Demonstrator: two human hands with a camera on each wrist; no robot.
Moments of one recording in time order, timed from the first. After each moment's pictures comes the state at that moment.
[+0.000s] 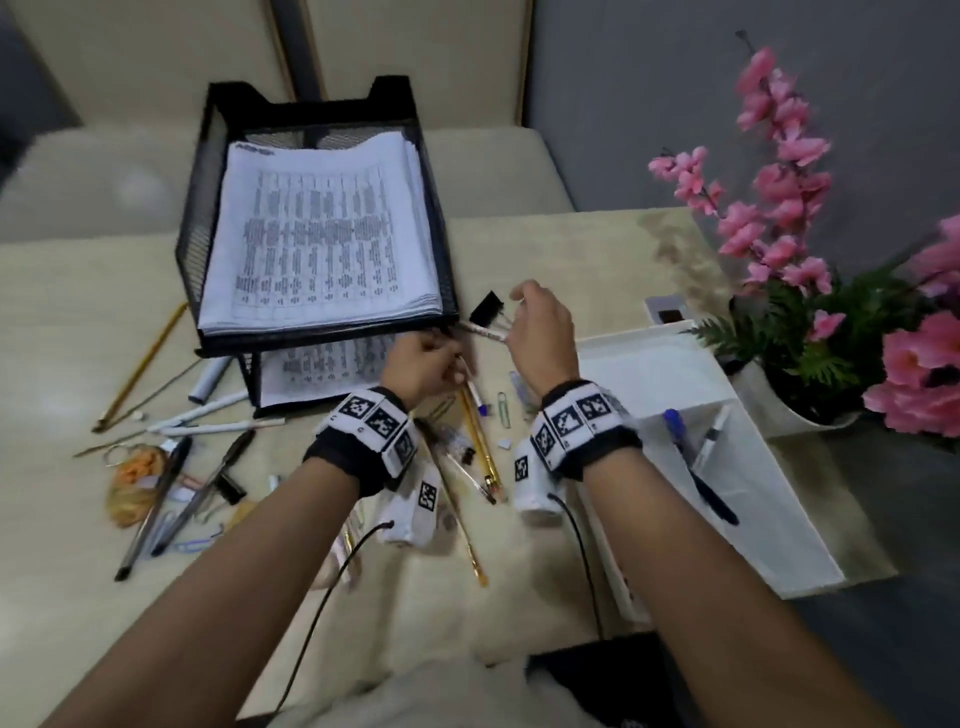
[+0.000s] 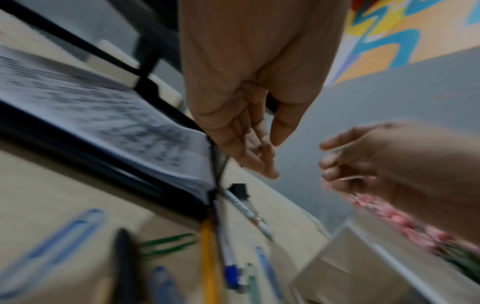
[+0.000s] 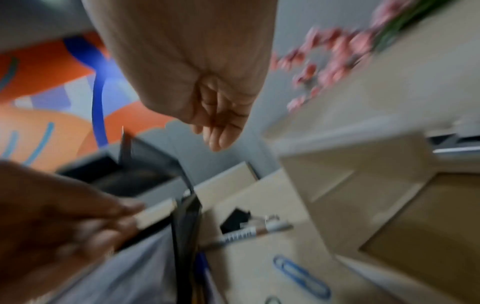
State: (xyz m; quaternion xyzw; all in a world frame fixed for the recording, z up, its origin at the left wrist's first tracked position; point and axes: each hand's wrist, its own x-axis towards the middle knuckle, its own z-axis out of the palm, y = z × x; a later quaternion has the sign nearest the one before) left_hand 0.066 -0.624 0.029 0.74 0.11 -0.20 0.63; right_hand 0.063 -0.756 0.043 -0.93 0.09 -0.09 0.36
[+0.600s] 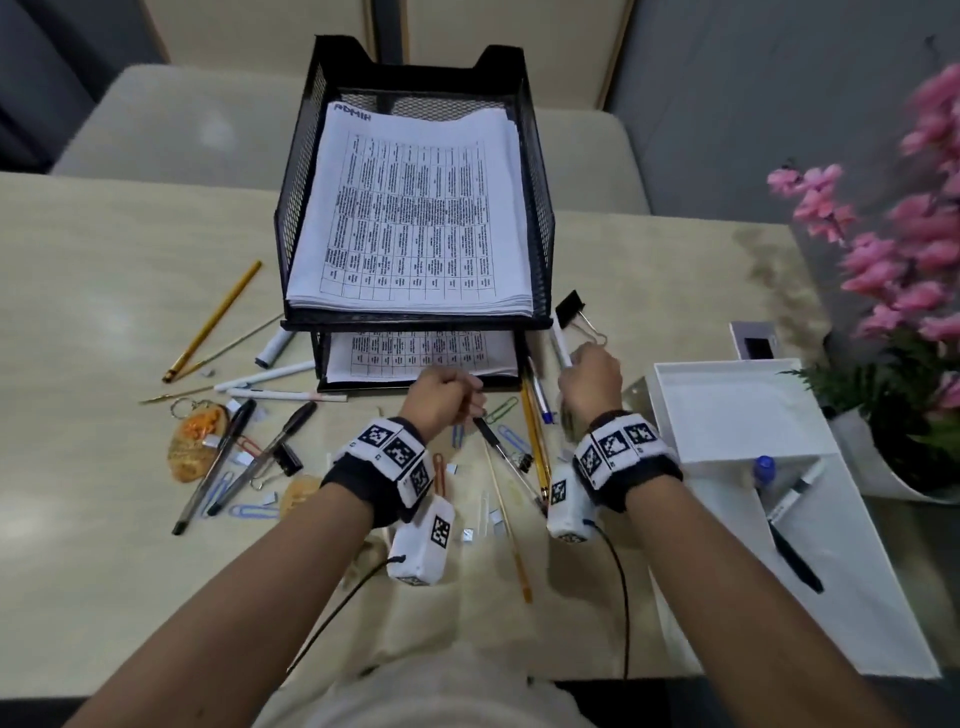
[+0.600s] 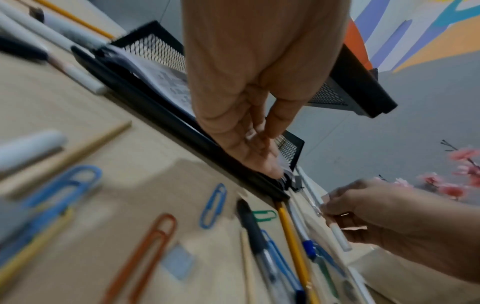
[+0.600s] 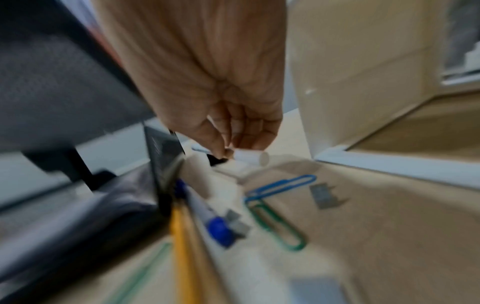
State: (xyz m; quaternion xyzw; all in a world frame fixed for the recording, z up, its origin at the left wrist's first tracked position) left_hand 0.052 -0.568 -0.014 0.69 0.18 -0.25 0.66; right_hand 0.077 -0.742 -0.023 -0.94 0.19 0.09 0.29
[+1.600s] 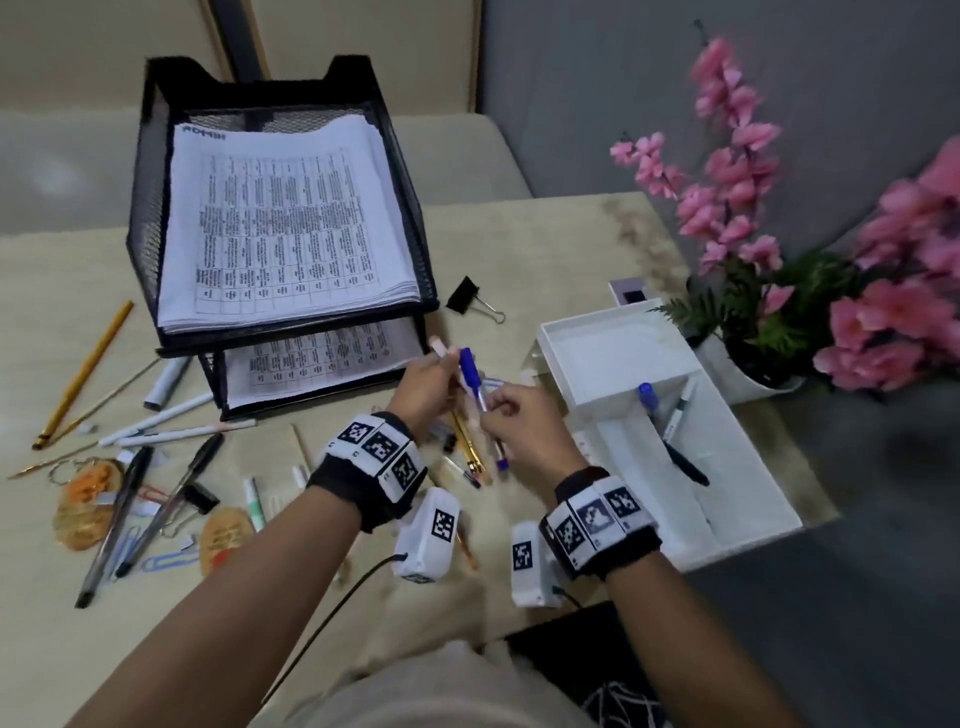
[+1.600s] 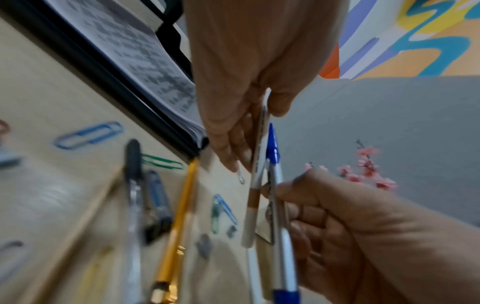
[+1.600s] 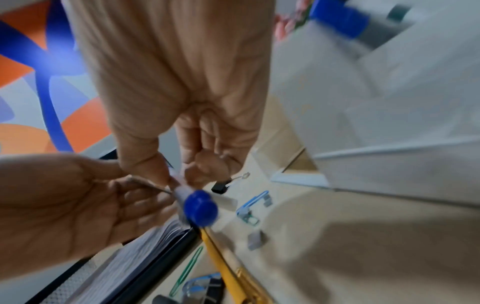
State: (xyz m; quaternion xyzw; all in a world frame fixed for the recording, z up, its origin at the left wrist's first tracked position) left_hand 0.034 -0.638 0.013 0.67 0.09 -0.27 0.69; right_hand -0.030 -0.752 0.014 -0.83 0.16 0.09 0.52
